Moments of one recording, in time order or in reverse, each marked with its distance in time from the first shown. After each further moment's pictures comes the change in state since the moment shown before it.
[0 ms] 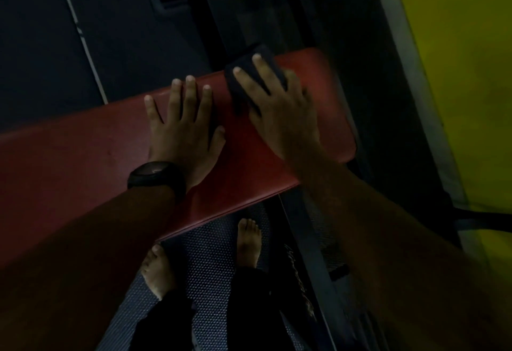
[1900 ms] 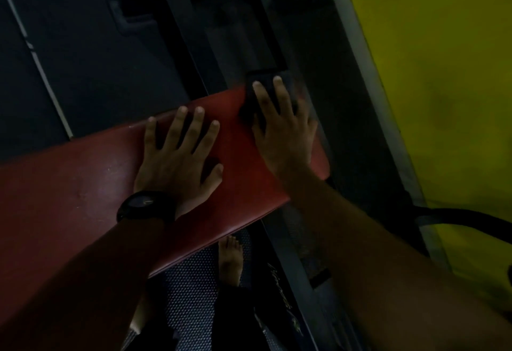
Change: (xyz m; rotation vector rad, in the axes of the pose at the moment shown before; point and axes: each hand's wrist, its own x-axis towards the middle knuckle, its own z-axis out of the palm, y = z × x) left_hand 0.014 0.008 0.006 -0.039 0.080 0.263; right_hand 0.006 0.024 -0.010 0.037 -0.106 0.363
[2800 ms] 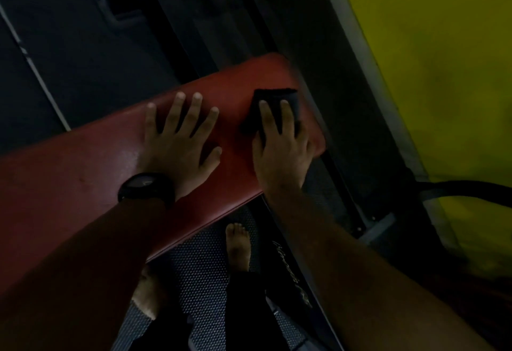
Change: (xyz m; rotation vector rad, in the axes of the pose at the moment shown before) left_hand -0.002 0.000 0.006 0.043 -0.002 0.067; right_hand -0.077 -0.007 0.017 0.049 0.073 0.227
